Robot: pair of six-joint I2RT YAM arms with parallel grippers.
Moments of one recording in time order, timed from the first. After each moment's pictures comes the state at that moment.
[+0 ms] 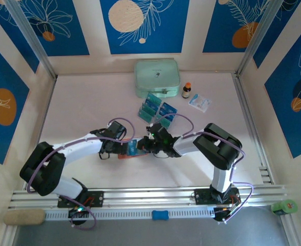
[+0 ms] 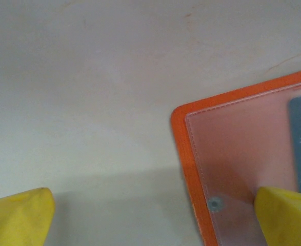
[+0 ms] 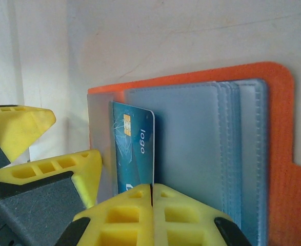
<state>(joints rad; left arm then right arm) -0.63 1.44 0.71 -0.54 -0.23 -0.45 0.84 1.83 0.73 0.41 -0.35 1.05</state>
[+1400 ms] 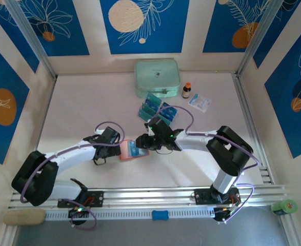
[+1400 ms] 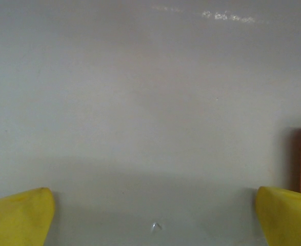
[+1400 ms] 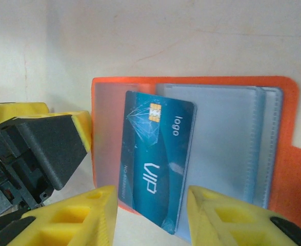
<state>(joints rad) -0.58 1.33 0.58 -0.53 -0.30 -0.72 0.82 1.70 0.85 0.01 -0.34 0.85</state>
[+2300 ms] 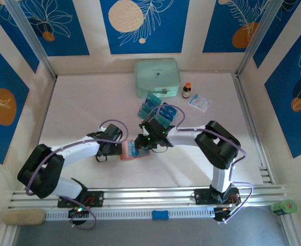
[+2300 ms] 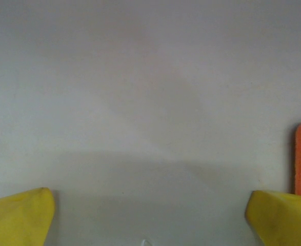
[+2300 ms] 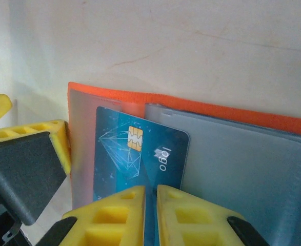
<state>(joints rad) -0.58 1.41 0.64 -0.54 -0.29 -0.63 0.85 1.86 1.01 -0.09 -0.34 0.78</state>
